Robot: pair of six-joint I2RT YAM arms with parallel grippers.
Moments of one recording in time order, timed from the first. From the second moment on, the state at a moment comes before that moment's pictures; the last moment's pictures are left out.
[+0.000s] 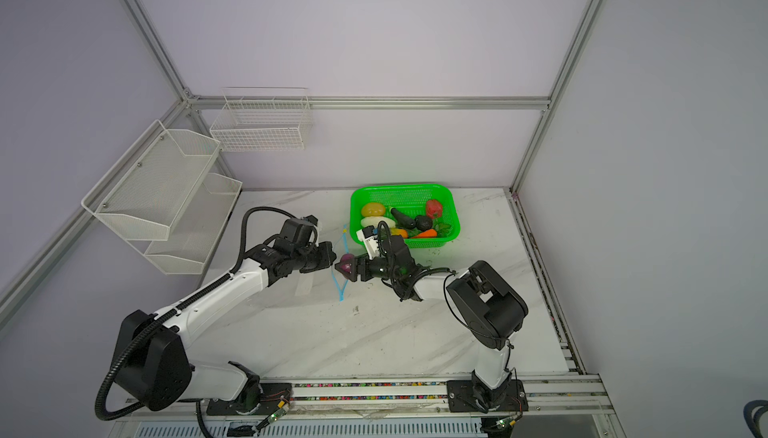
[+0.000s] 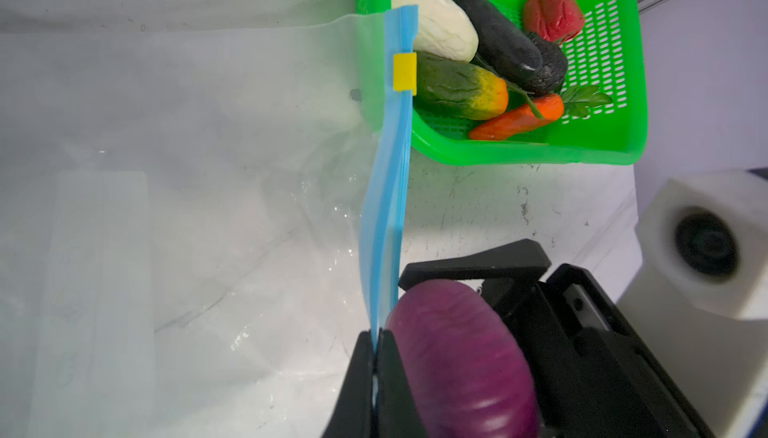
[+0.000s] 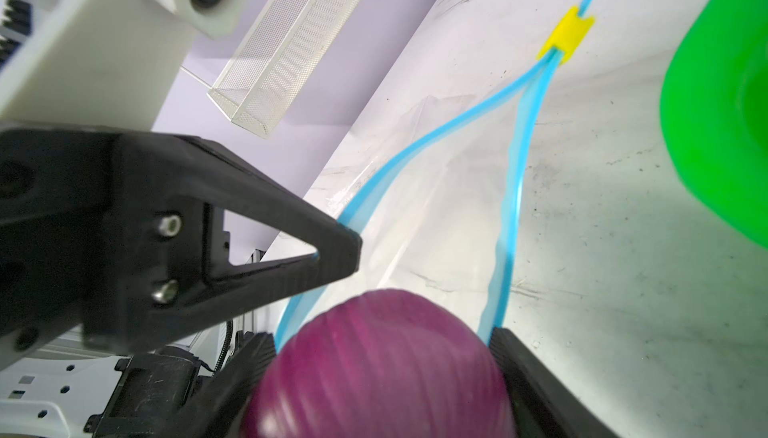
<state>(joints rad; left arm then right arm) -0.45 1.39 1.05 -0.48 0.13 -0.64 0.71 1.81 0.89 0.63 -0.58 0.63</state>
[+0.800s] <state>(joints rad) -0.45 1.33 1.05 -0.45 0.16 -0.67 0.71 1.88 1.02 0.52 -0.62 0.66</state>
